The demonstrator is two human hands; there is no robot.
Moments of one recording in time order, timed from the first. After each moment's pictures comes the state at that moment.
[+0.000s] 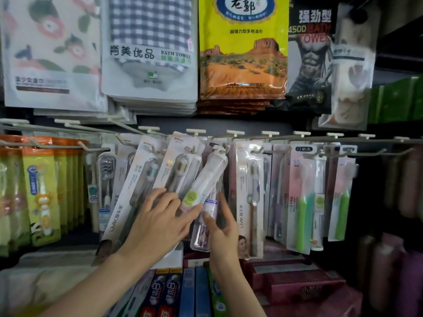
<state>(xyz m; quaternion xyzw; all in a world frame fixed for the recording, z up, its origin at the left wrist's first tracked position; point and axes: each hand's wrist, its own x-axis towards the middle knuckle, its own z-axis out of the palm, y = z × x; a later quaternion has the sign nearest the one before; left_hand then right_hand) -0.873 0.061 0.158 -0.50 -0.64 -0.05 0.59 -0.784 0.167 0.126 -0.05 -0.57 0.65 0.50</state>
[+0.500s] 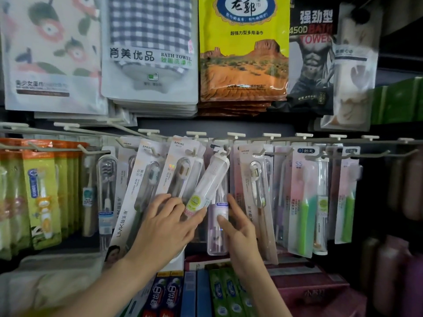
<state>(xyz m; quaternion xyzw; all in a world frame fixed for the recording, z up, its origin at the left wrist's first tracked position) -0.875 0.071 0.149 -0.50 -0.62 -0.06 0.61 -0.762 0.200 0.127 -0.04 -0.62 0.65 0.44</state>
